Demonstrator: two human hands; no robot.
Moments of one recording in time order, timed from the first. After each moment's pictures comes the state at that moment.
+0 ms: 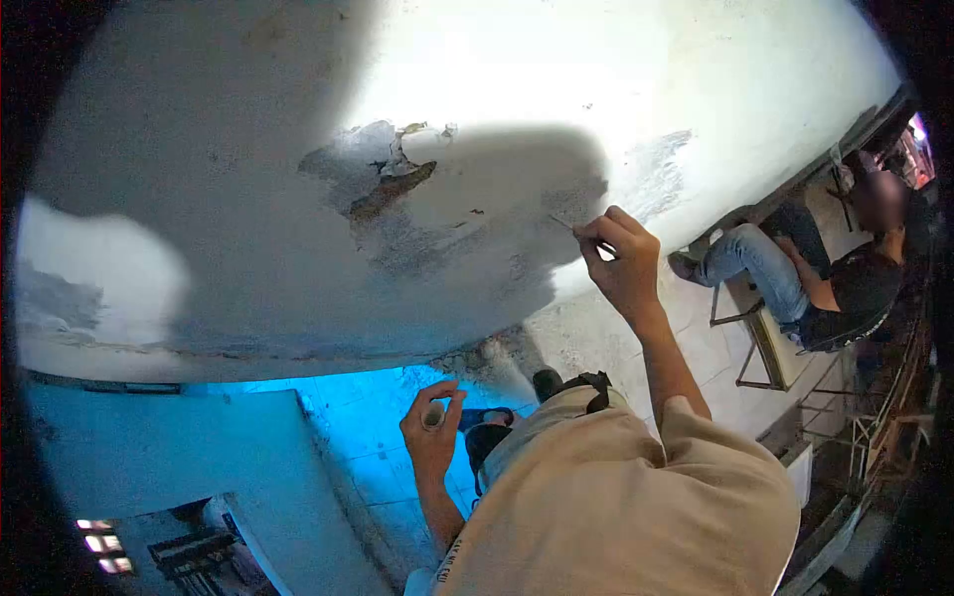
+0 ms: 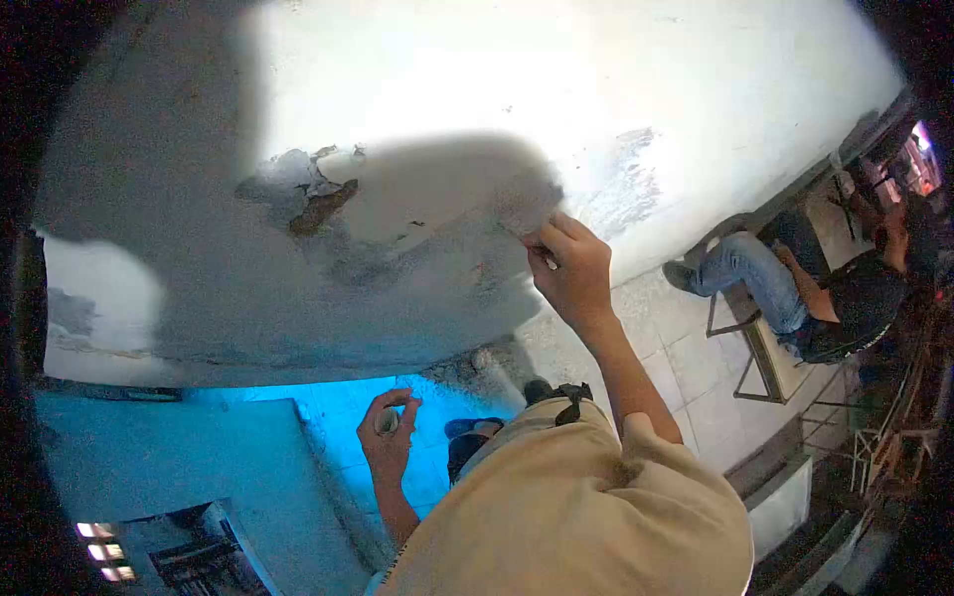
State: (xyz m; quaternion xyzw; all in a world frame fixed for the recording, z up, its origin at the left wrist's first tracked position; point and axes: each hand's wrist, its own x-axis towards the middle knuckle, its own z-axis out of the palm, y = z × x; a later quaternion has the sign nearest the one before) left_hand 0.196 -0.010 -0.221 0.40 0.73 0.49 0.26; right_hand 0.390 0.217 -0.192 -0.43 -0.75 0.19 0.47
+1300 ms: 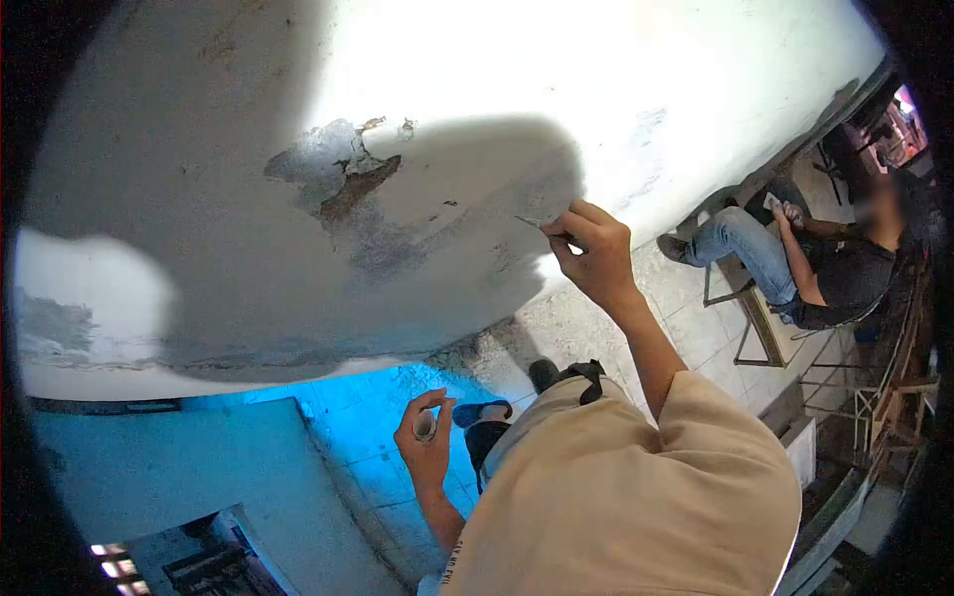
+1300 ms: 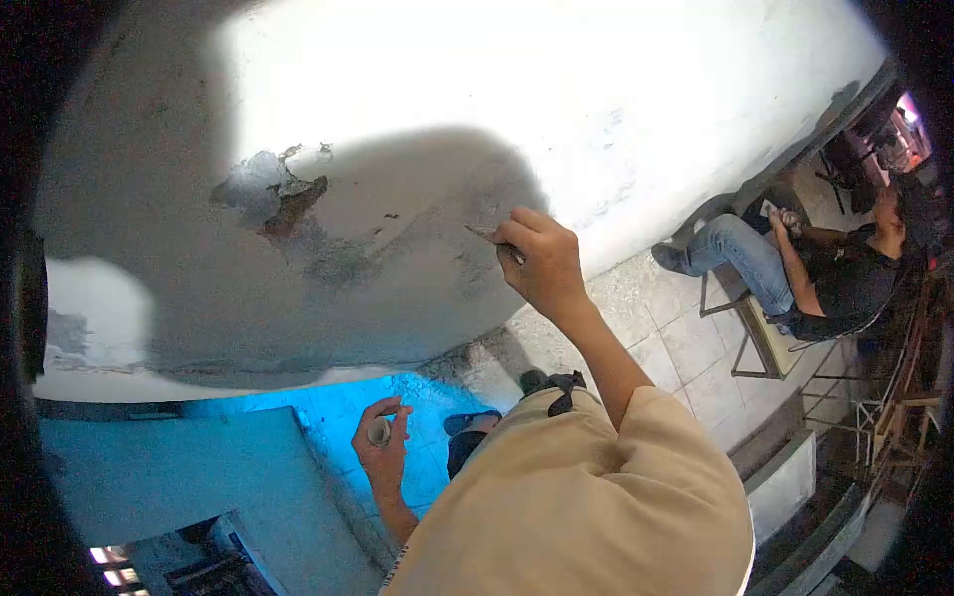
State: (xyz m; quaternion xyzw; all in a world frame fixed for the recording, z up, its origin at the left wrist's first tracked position) left_hand 0.204 -0.021 -0.214 0.38 0.75 0.47 0.26; right_hand 0.390 0.213 -0.195 -0.43 -0.76 0.20 0.44
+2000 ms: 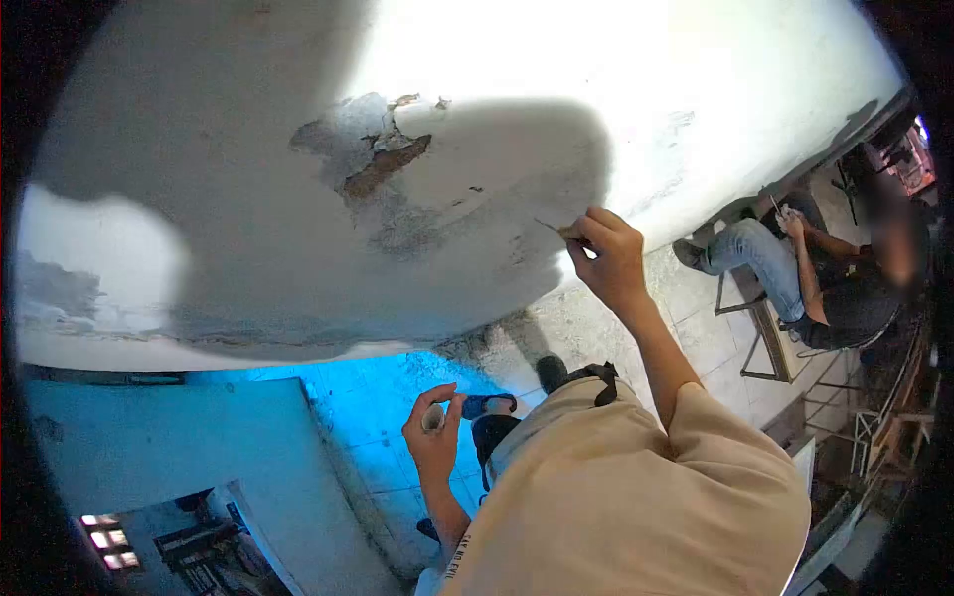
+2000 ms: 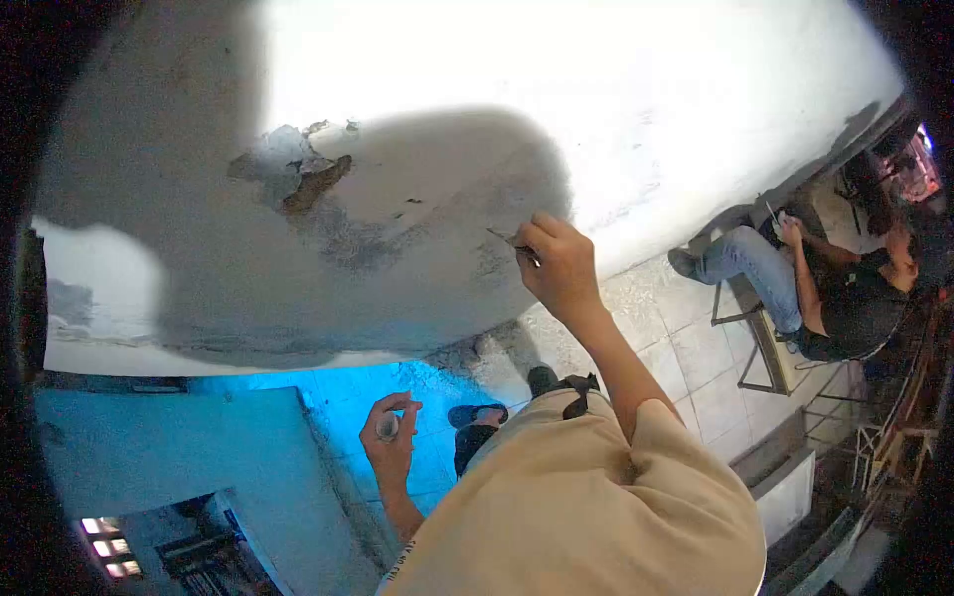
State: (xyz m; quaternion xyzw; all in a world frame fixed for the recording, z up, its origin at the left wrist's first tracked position) left_hand 0.210 -0.038 -0.211 0.31 0.77 0.47 0.30; right_hand 0.388 0.202 -0.202 -0.40 -0.80 0.14 0.43
